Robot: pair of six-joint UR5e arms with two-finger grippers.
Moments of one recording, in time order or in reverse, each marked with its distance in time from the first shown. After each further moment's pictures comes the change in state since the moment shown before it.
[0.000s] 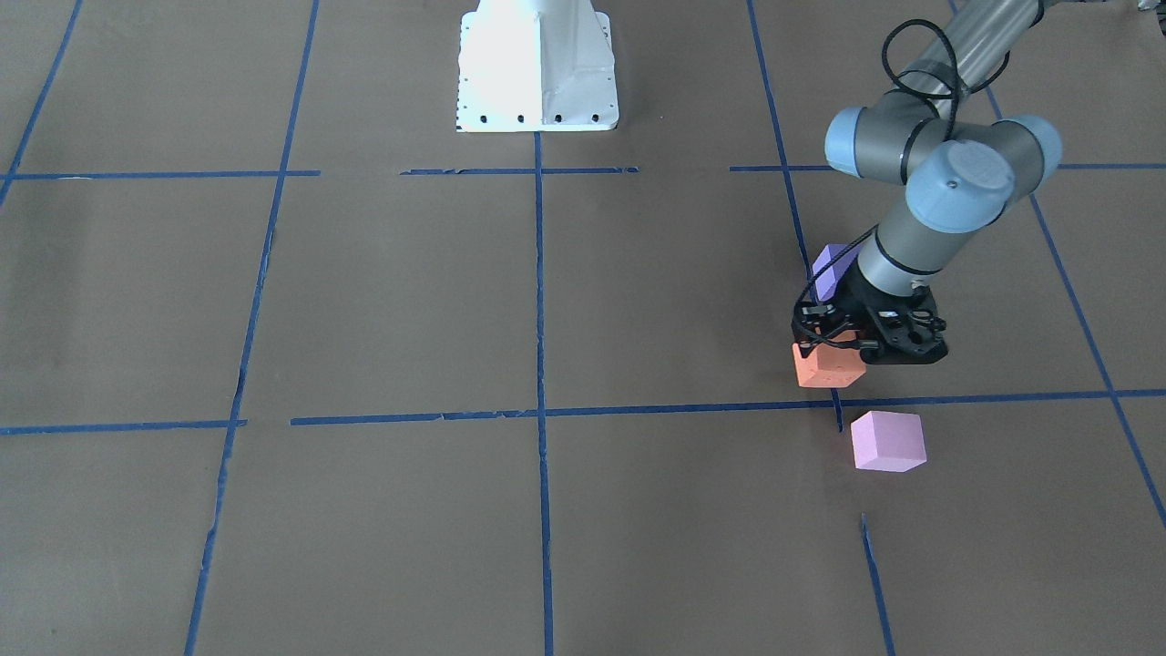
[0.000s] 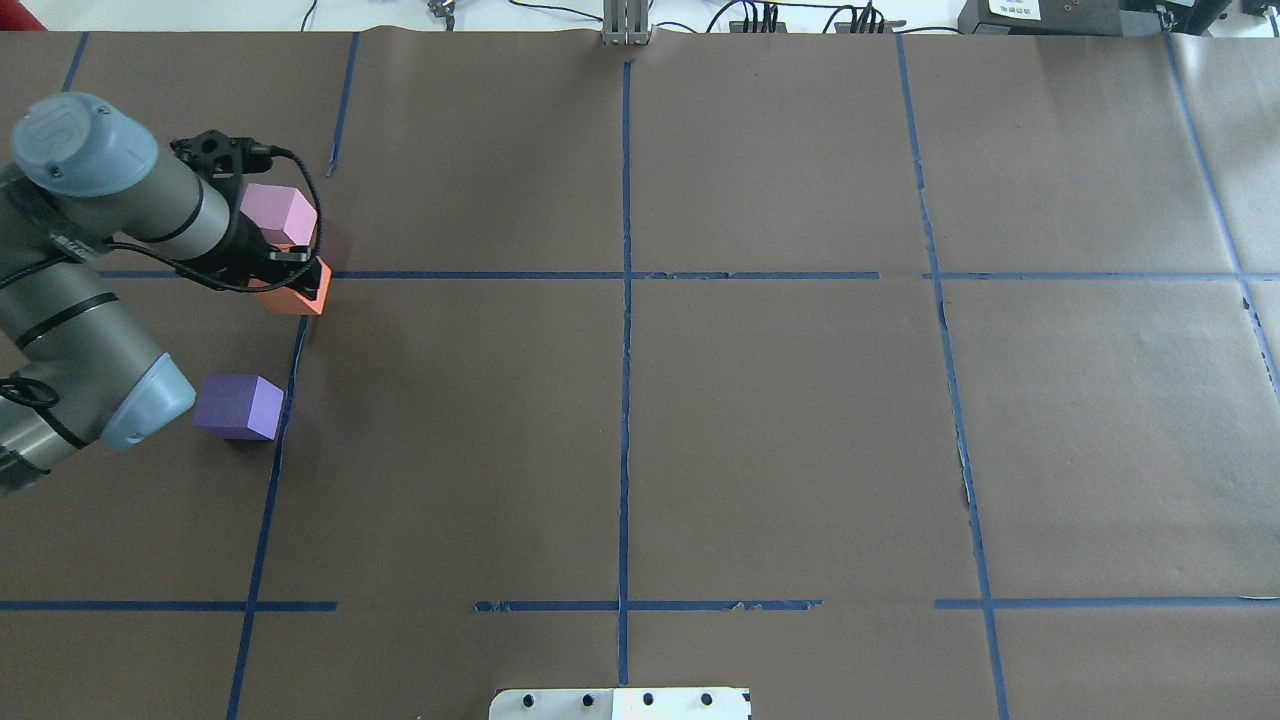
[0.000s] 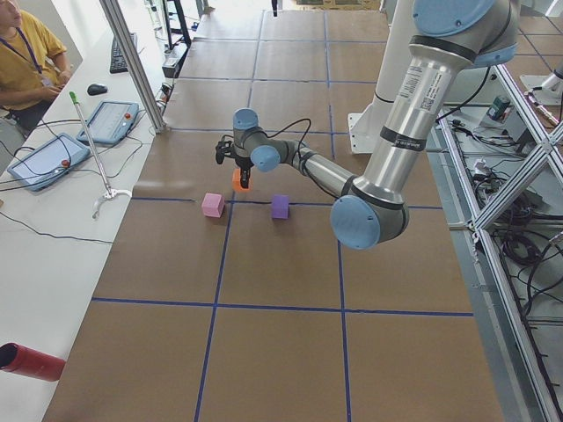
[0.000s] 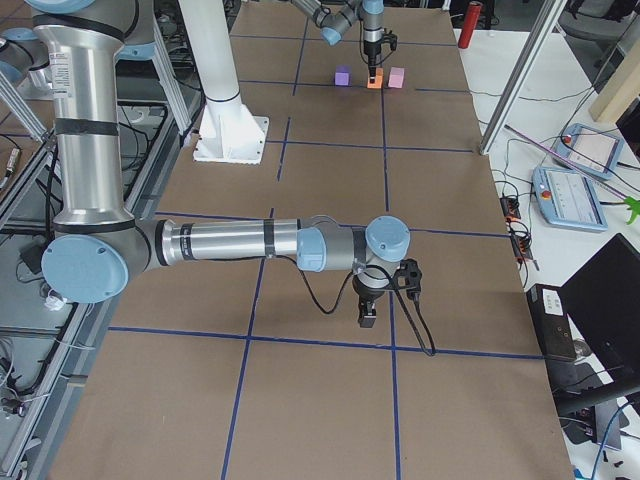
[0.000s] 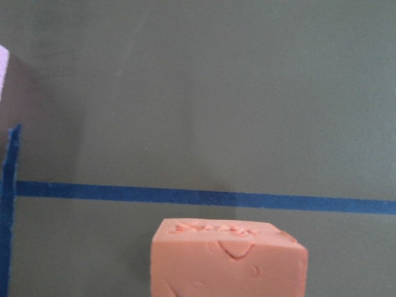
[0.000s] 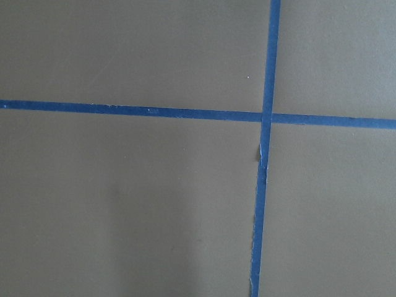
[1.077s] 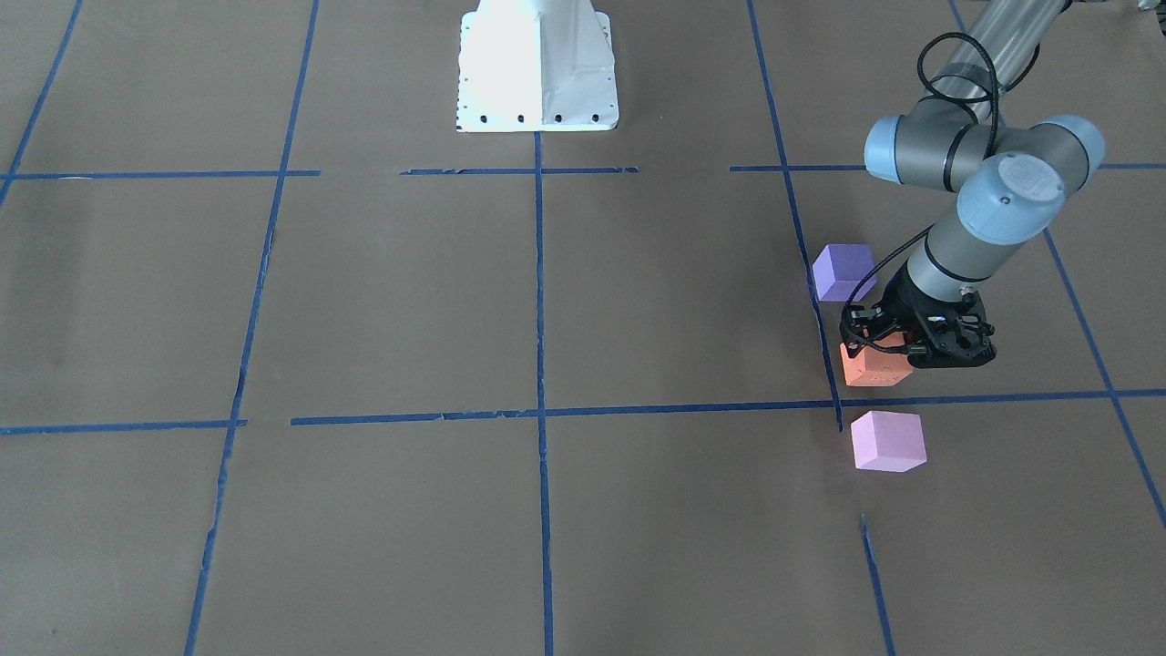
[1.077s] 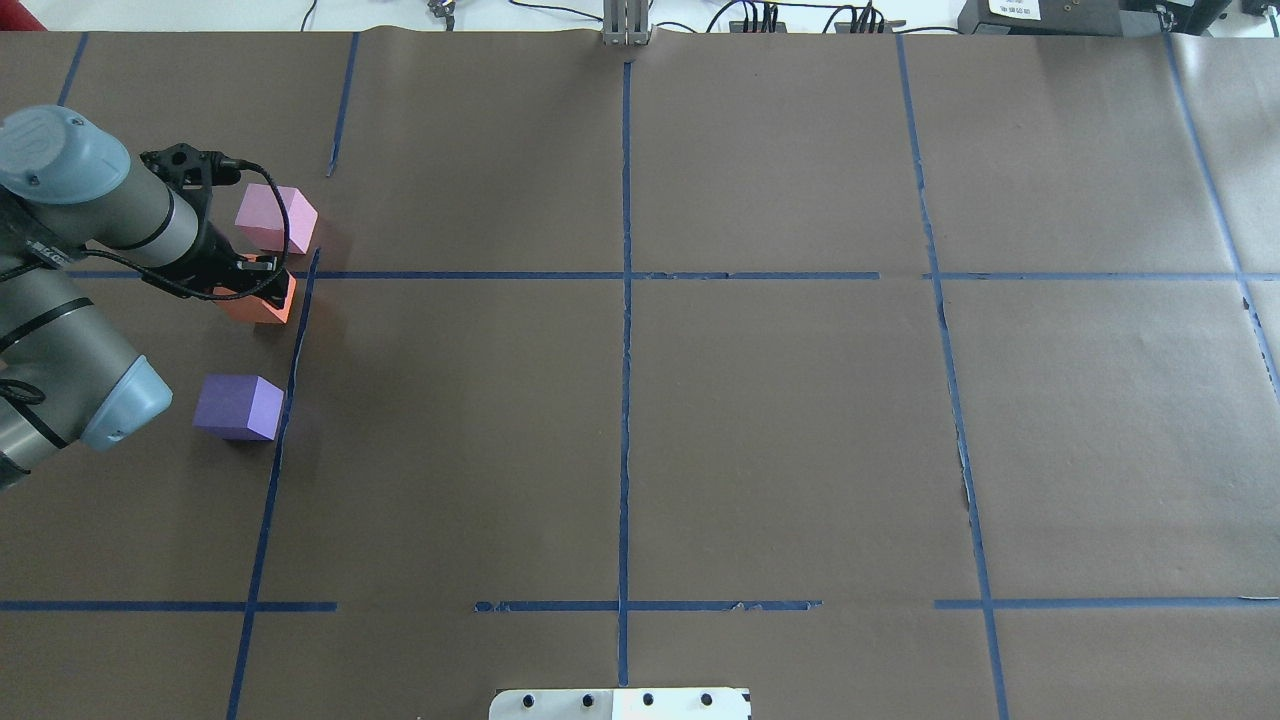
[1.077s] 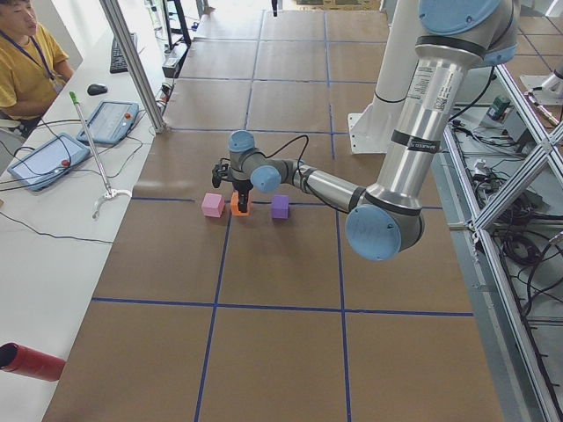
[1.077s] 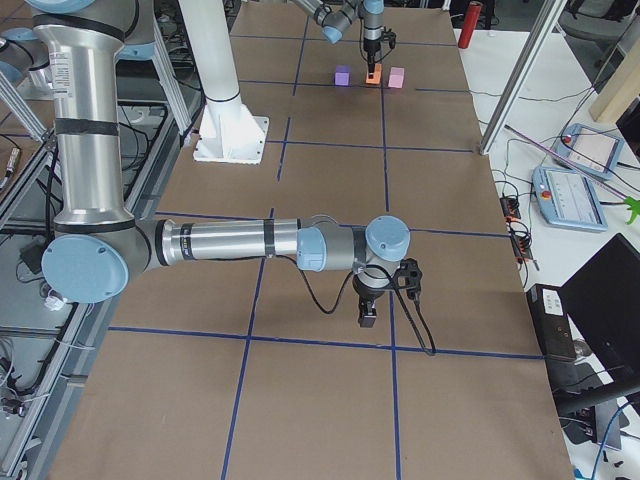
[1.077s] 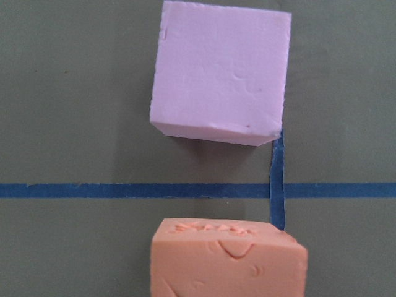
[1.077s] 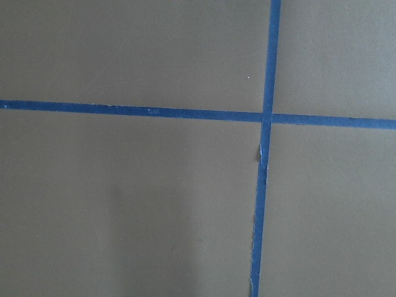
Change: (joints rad) left arm -0.010 0.005 0.059 -0.013 -0.004 0.018; right arm 0.000 0.000 0.001 0.000 0.000 0.000
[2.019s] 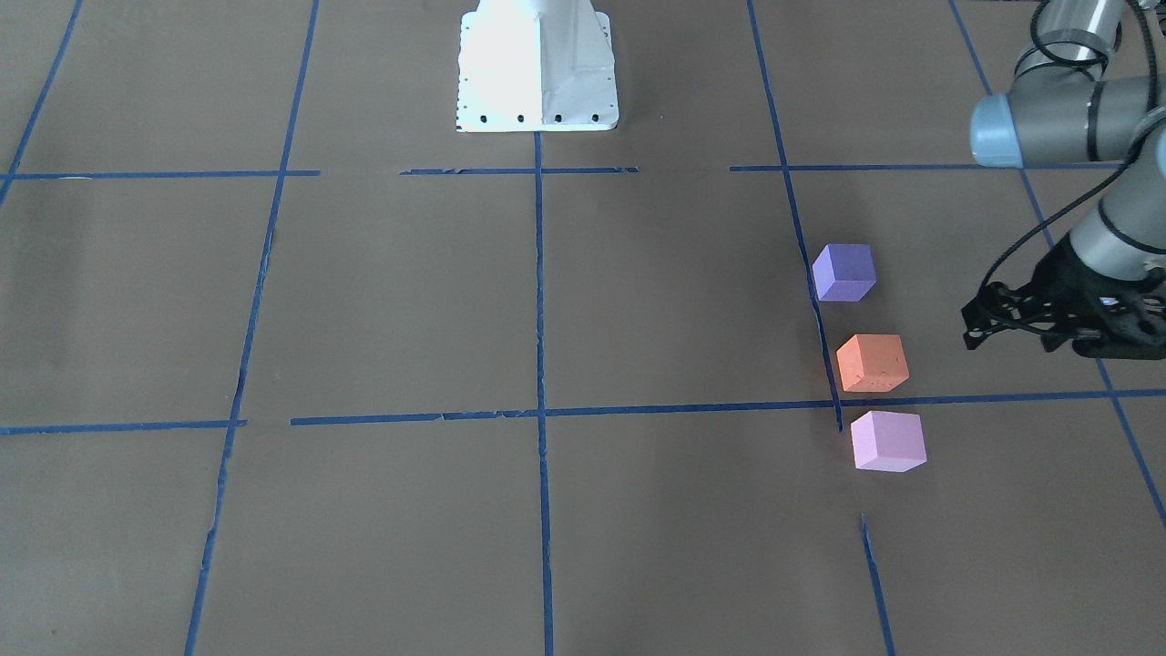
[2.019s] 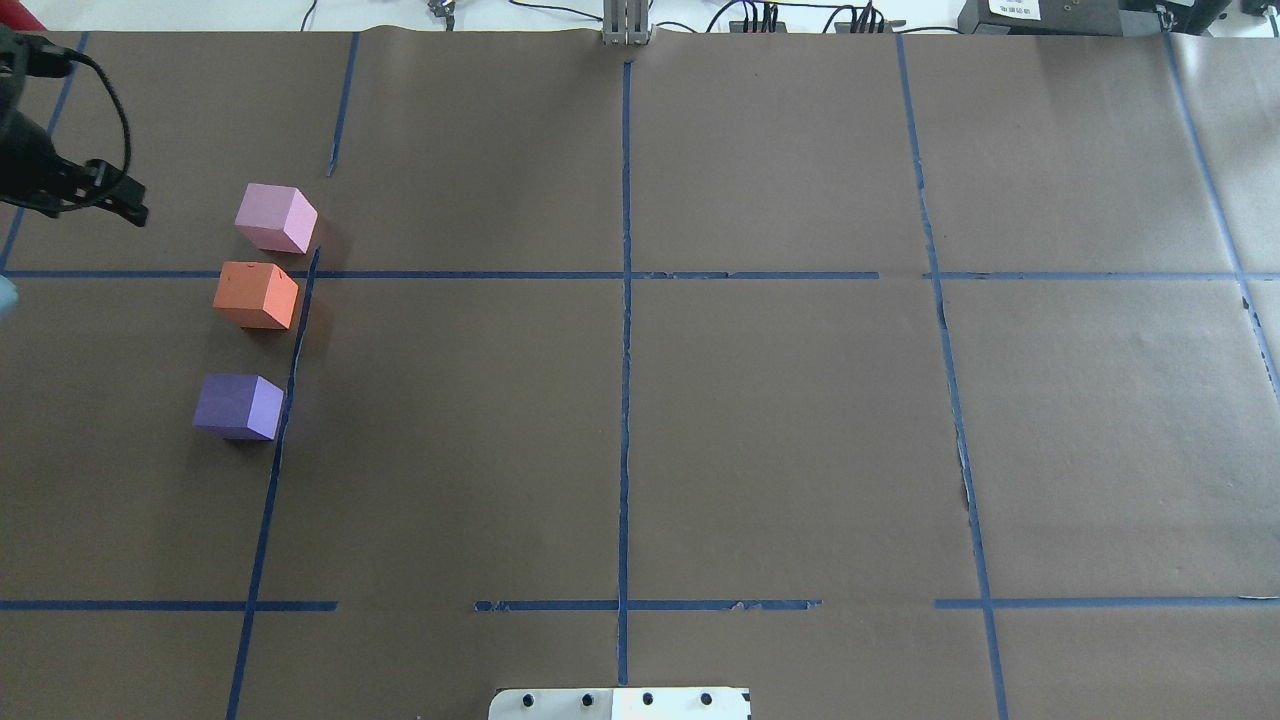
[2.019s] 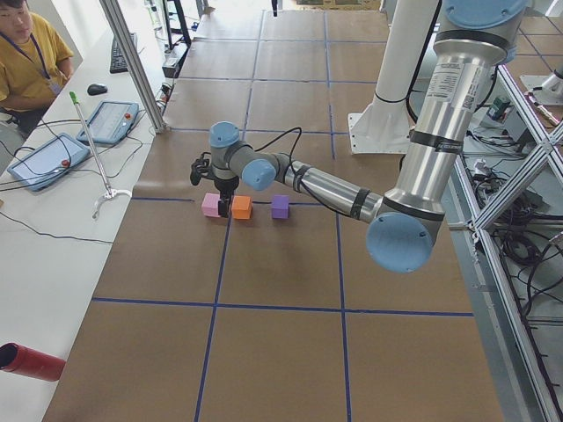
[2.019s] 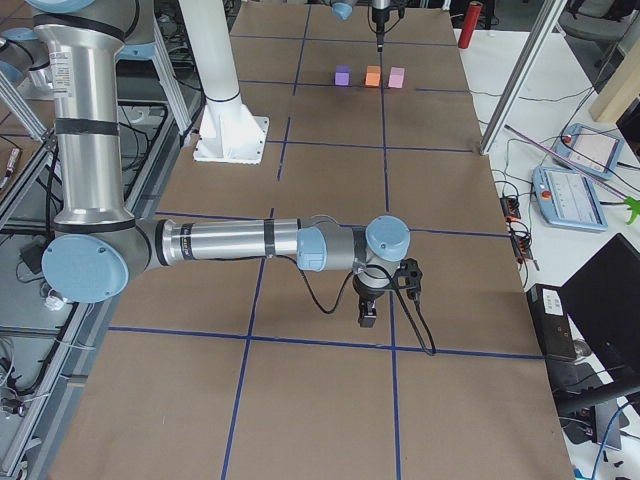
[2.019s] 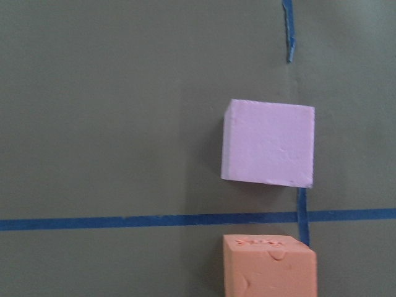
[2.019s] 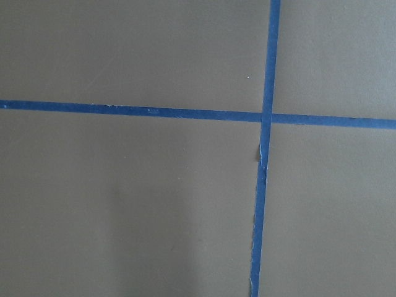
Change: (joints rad) left arm -0.316 0.079 -0.119 0.196 -0.095 0.457; right arm 0.000 0.000 0.000 0.000 0.000 0.000
